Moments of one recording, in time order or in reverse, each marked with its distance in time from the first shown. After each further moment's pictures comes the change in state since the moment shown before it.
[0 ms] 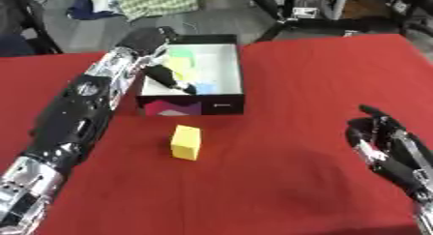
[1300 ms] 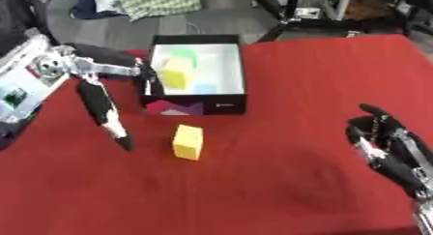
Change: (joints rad) left arm 0.262 0.384 -0.270 -0.628 0.756 -0.034 -0.740; right arm -0.002 -0.001 -0.006 0.001 0.001 0.002 -0.011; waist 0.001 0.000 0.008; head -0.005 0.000
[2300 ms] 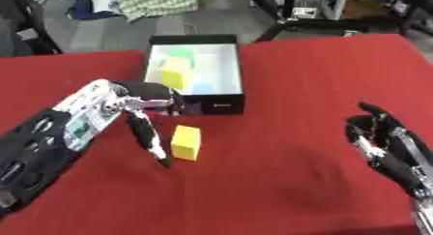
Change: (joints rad) left arm 0.007 -0.180 -0.063 0.165 -0.279 -0.029 0.190; right arm -0.003 0.000 0.000 0.000 0.000 -0.001 0.002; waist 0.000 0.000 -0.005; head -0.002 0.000
